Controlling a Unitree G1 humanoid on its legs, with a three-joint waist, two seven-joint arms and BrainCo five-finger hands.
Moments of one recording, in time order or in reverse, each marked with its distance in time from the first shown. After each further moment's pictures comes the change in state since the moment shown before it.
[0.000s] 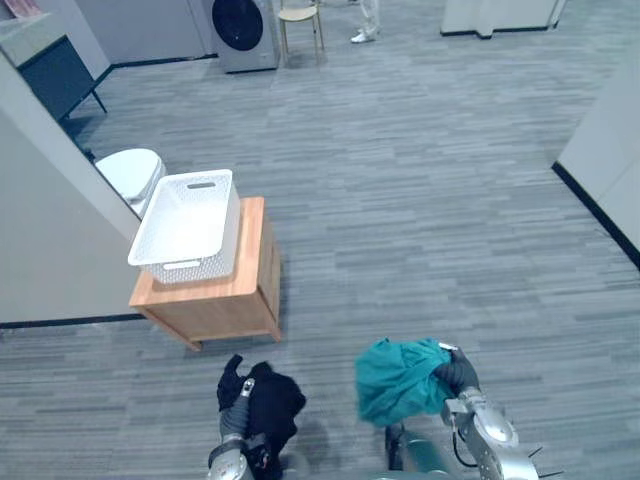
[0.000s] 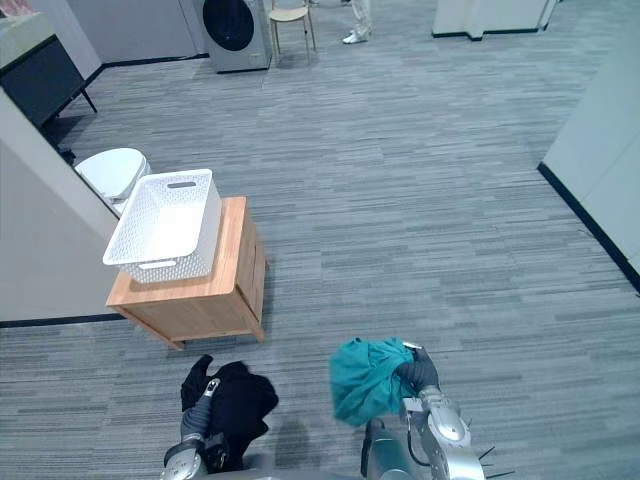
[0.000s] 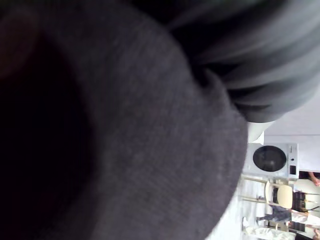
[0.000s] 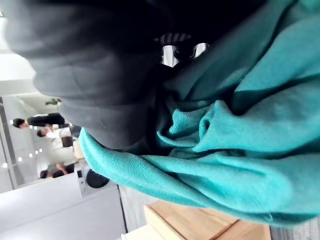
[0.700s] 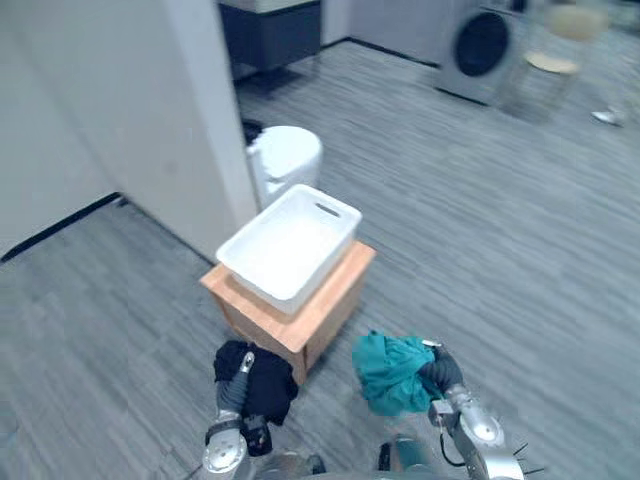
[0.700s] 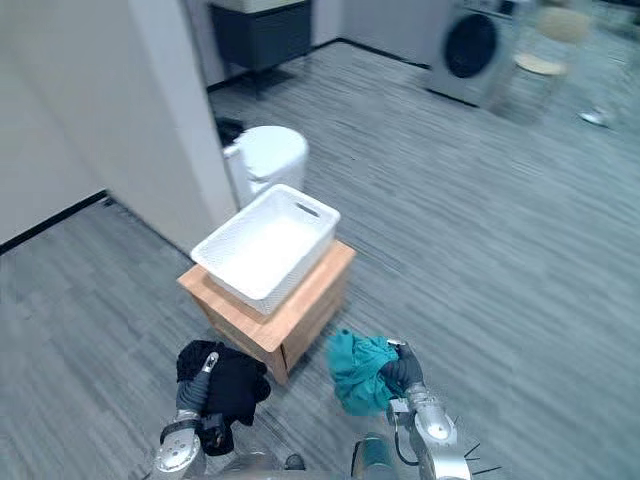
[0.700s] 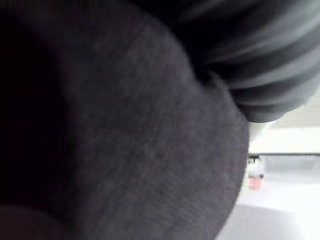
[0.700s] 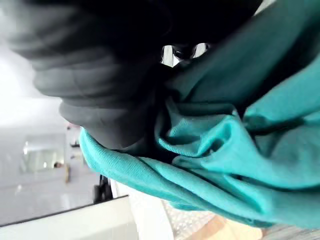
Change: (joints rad) left arm -0.047 0.088 -0.014 -0.130 0.187 -0.026 0.088; right arm -0.017 0.009 0.048 0.011 -0.019 -0.088 -0.019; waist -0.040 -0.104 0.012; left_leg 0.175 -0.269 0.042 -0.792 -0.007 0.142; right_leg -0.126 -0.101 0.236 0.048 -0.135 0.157
